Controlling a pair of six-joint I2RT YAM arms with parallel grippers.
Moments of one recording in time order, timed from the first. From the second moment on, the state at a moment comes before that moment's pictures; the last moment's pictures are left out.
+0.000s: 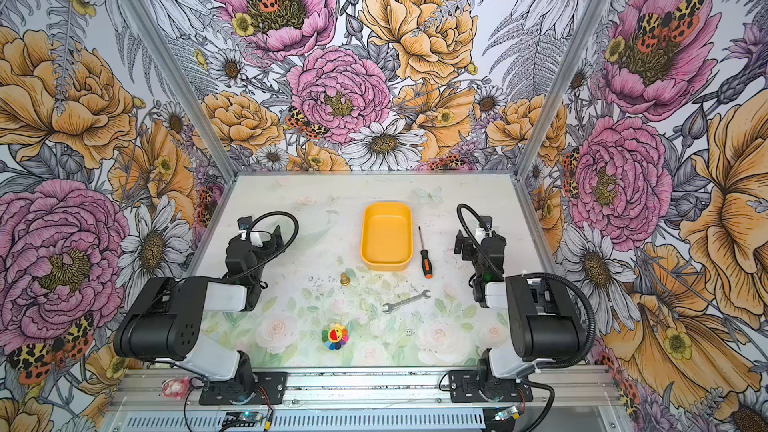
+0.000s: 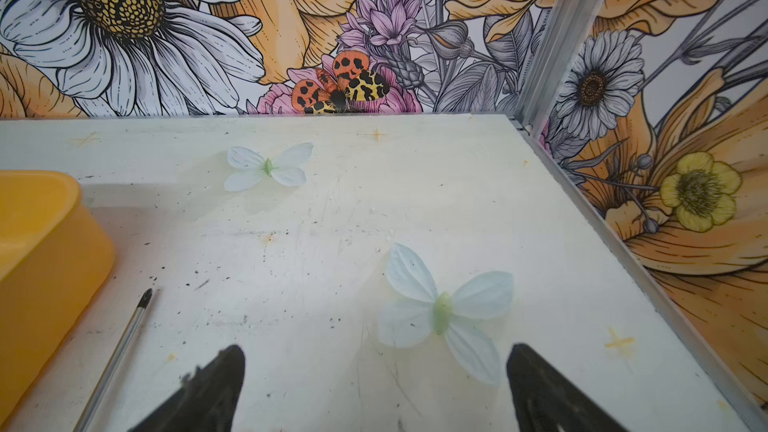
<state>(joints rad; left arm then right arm) -0.01 1.55 0.36 0.98 -0.16 -0.05 -0.04 1.53 0.38 0.83 0.02 -0.01</state>
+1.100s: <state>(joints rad) -0.04 1.52 0.36 0.97 -0.16 -0.03 -0.04 1.51 0.38 0.79 0.08 0.01</state>
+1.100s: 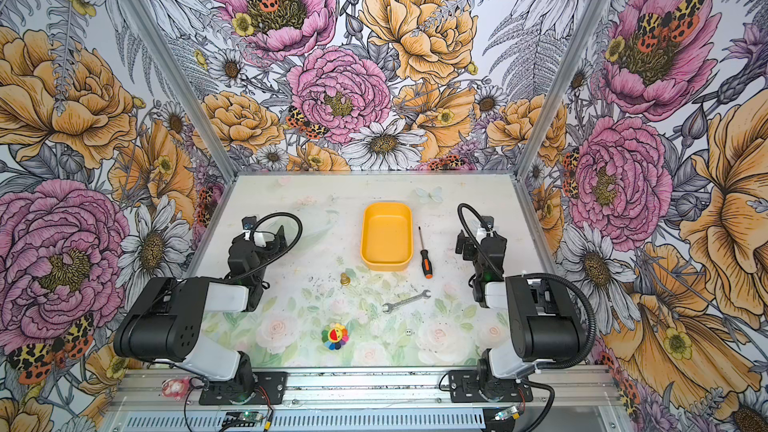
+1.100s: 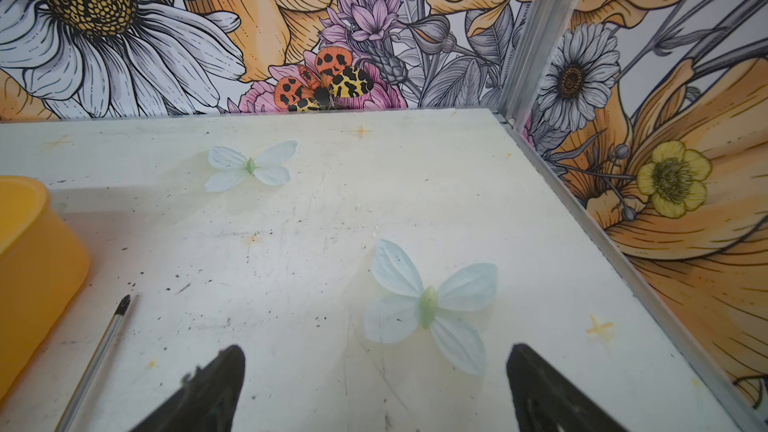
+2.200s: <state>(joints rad) -0.13 1.09 0.60 0.05 0.08 -0.40 0.23 1.41 0.71 -0.28 -0.22 0.30</state>
